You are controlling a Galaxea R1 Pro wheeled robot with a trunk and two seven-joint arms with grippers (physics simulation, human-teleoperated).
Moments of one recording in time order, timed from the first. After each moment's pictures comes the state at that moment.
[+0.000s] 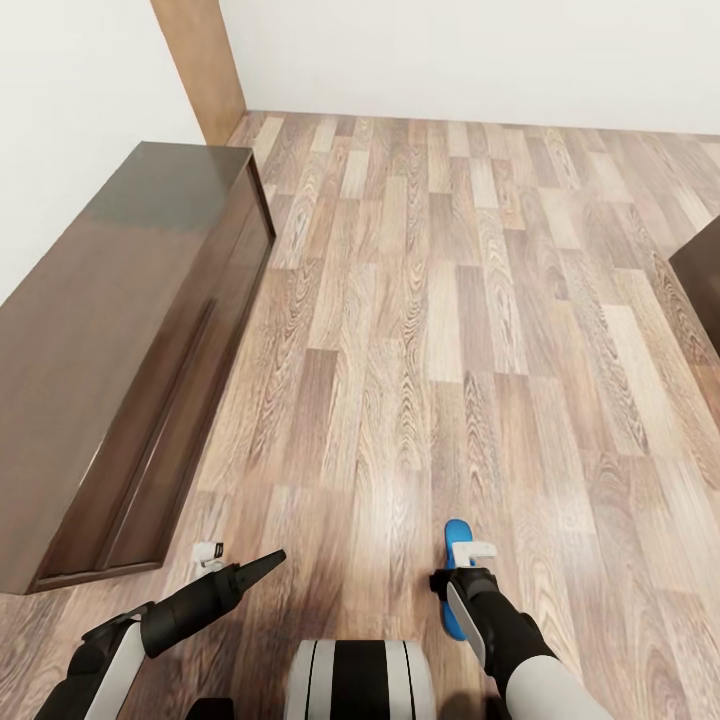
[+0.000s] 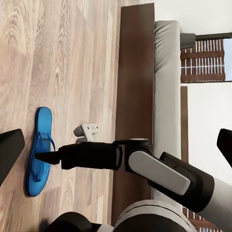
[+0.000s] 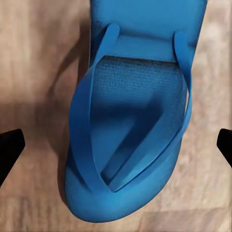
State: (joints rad) left arm -0.21 0.10 0.15 -1.24 0.52 0.64 -1.16; right arm -0.57 0.12 0.04 -0.63 0.00 0.50 -0.29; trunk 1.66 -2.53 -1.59
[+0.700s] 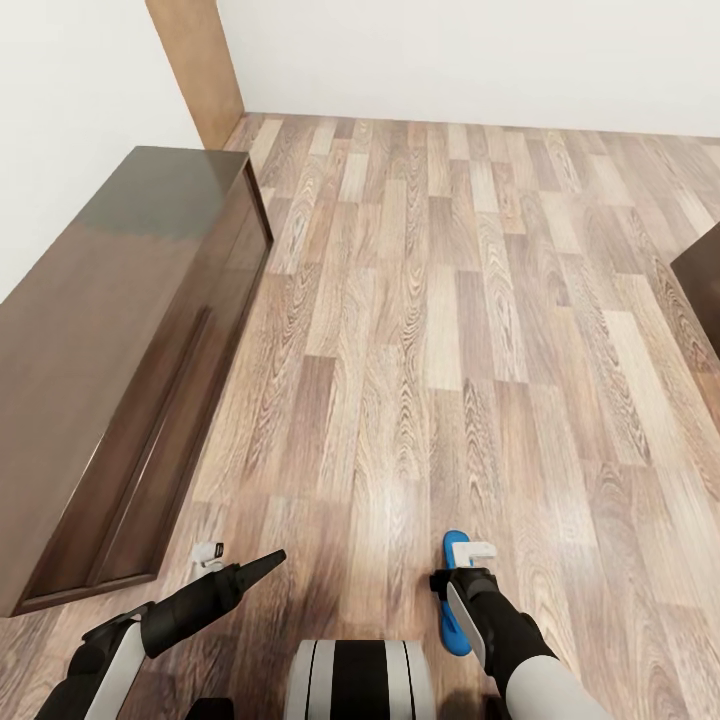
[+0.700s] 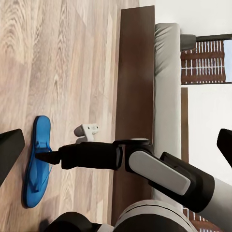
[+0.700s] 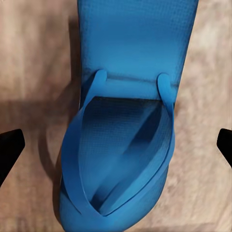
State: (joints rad) left arm -0.21 0.10 0.15 -1.24 0.52 0.64 -1.15; right arm -0.57 0.12 0.04 -0.63 0.00 0.50 -0.29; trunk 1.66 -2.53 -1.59
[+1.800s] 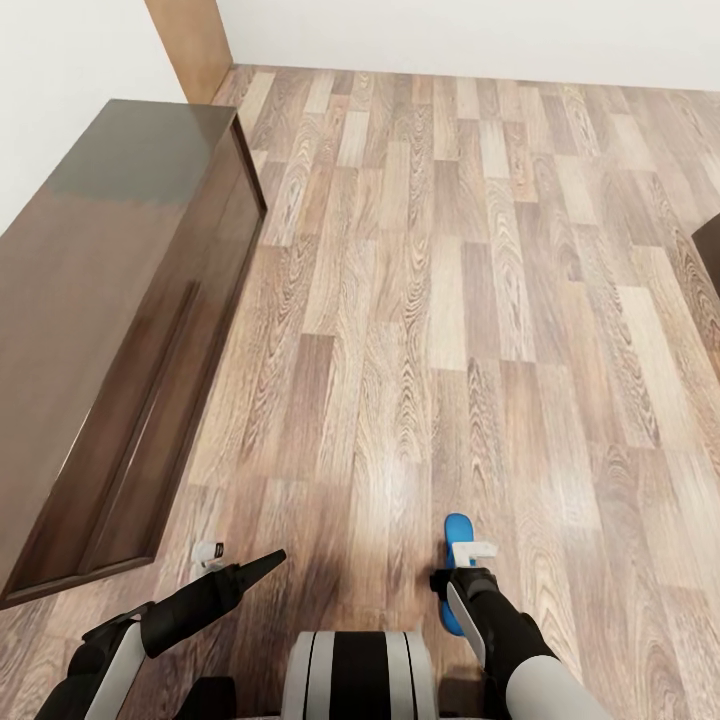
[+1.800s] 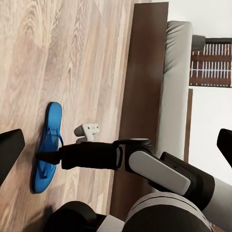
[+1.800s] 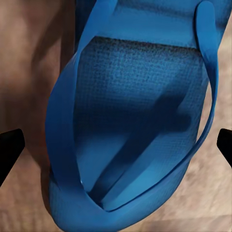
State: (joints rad) left arm -0.21 0.10 0.15 -1.24 0.52 0.64 -1.15; right arm -0.57 0.12 0.04 -0.63 0.00 0.50 -0.29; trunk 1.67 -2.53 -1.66
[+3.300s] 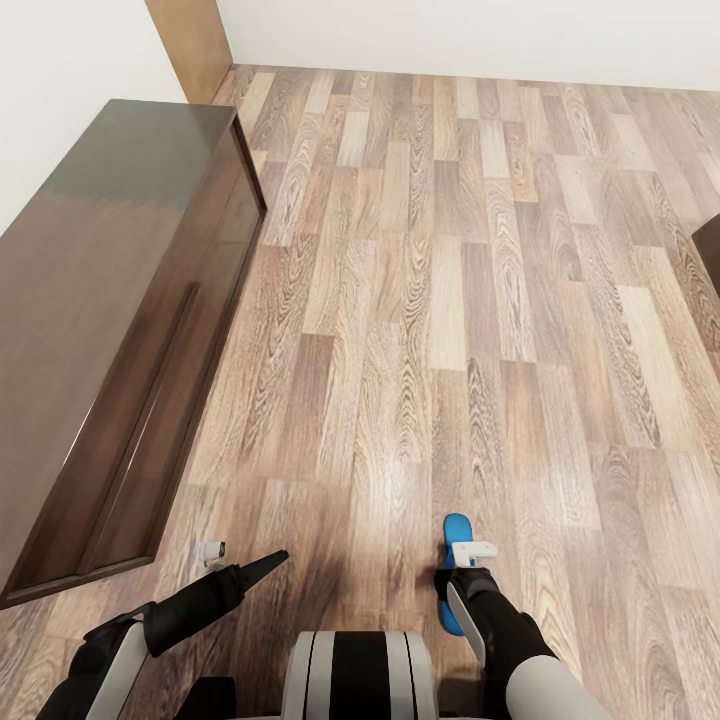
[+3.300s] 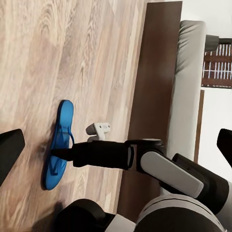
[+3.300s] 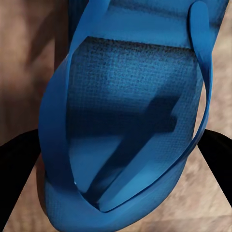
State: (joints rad) left arm -0.21 0.10 0.14 -1.24 0.52 0.65 -1.10; right arm -0.57 0.12 0.04 -0.63 0.00 0.50 -0.29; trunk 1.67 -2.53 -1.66
